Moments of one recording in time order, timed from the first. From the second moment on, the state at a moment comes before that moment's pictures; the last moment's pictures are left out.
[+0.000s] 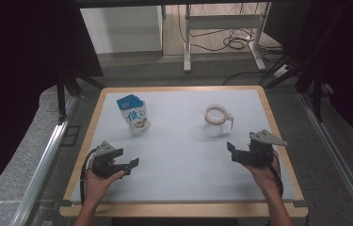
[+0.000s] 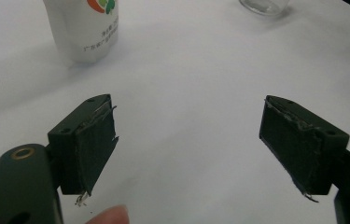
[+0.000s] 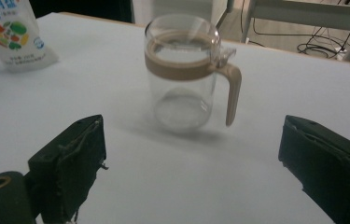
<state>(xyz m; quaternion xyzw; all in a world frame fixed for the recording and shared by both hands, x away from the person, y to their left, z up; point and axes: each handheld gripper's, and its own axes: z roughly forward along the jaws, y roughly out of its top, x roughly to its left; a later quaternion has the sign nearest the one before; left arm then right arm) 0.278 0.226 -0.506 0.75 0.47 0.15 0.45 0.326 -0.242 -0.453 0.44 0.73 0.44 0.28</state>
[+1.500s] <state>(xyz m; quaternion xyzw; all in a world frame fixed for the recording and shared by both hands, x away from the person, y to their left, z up) 0.281 0.230 -0.516 0.75 0.48 0.14 0.44 0.481 -0.177 -0.471 0.40 0.82 0.37 0.20</state>
